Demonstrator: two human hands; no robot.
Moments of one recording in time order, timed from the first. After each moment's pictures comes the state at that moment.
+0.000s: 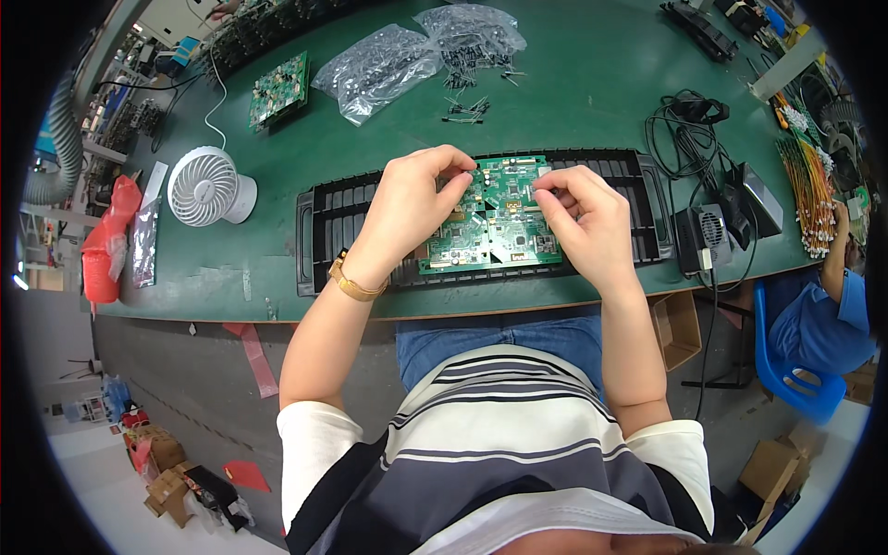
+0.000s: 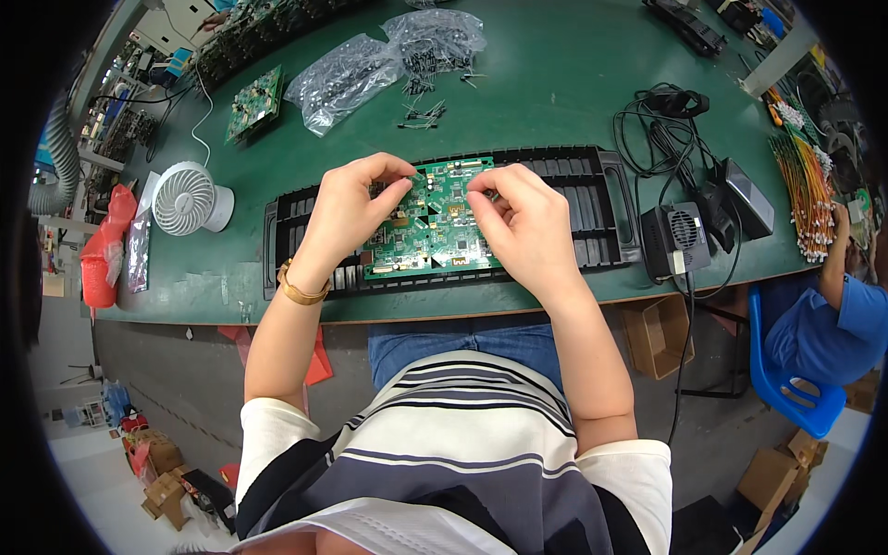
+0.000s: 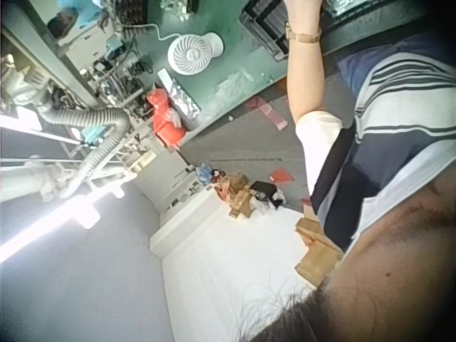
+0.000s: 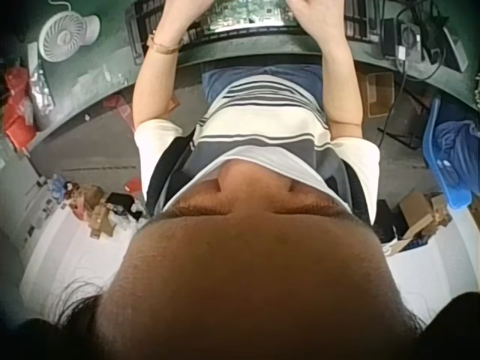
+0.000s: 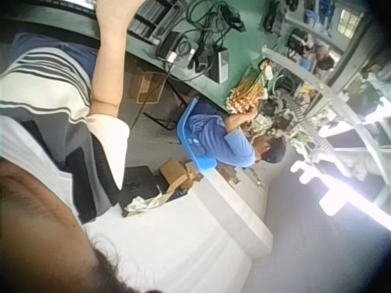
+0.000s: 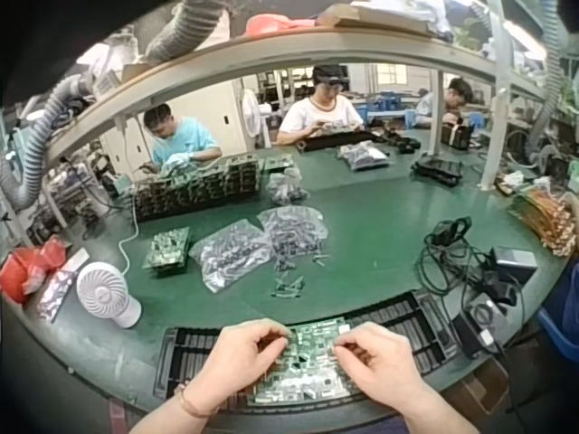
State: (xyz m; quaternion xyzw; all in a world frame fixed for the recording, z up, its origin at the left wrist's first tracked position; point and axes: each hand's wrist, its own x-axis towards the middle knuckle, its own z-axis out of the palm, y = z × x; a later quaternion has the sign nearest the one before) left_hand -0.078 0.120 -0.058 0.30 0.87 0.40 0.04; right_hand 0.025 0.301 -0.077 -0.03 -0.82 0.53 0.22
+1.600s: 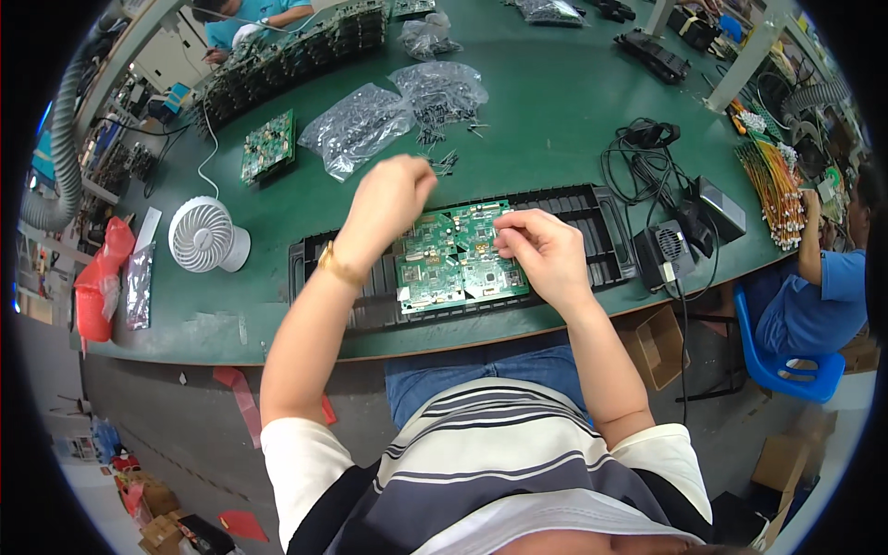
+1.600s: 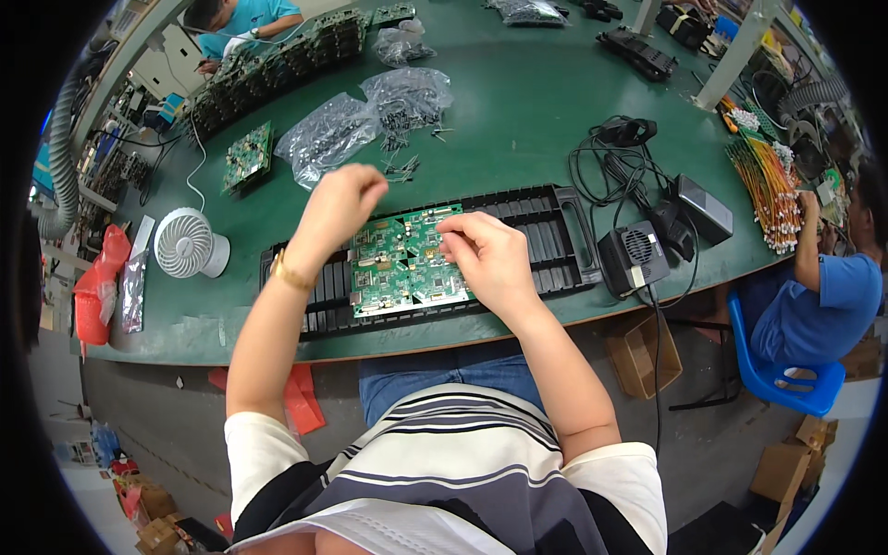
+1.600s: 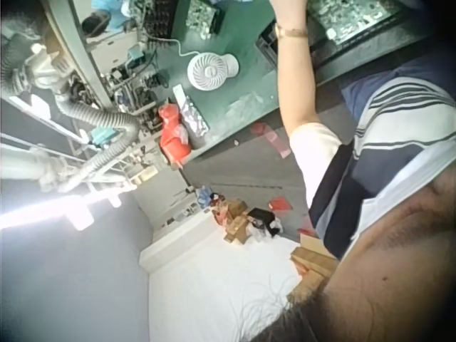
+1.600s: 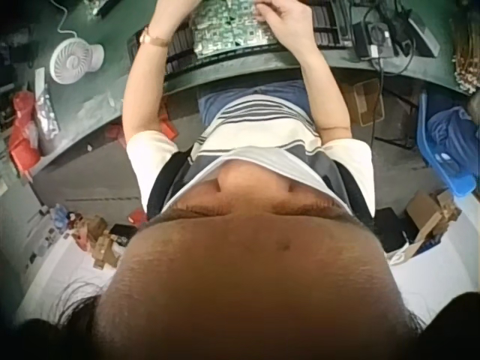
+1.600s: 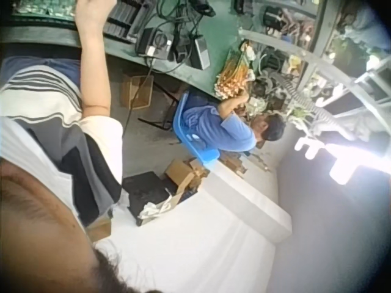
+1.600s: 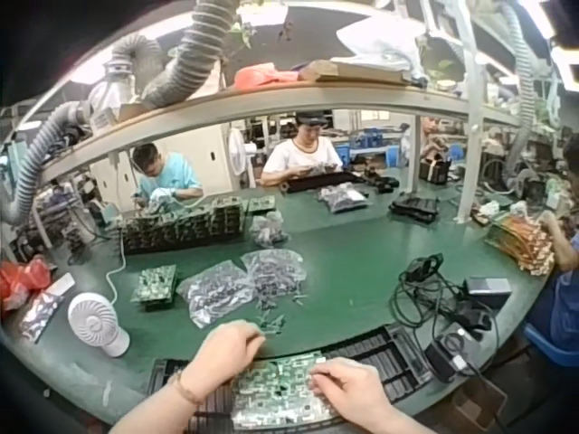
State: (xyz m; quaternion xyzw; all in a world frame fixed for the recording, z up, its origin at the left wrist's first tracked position) left_hand -0.132 0.135 -0.061 0.40 0.88 0.24 -0.10; right_hand 0.023 0.301 -0.090 -0.03 -0.76 0.61 0.21
